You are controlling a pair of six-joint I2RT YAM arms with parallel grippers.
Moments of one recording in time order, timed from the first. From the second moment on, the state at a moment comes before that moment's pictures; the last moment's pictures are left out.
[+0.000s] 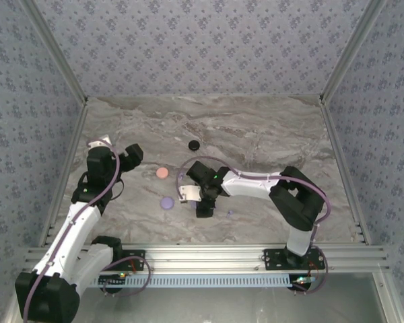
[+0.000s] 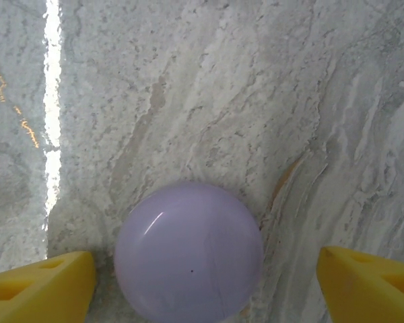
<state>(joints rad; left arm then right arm) -0.17 0.85 0.63 -0.24 -0.02 -0.56 0.95 1.81 1.10 -0.50 -0.10 -0.69</state>
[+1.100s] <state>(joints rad) -0.21 0.97 0.67 -0.13 0.35 -0.64 0.67 1.29 1.02 -0.42 -0.19 -0.53</state>
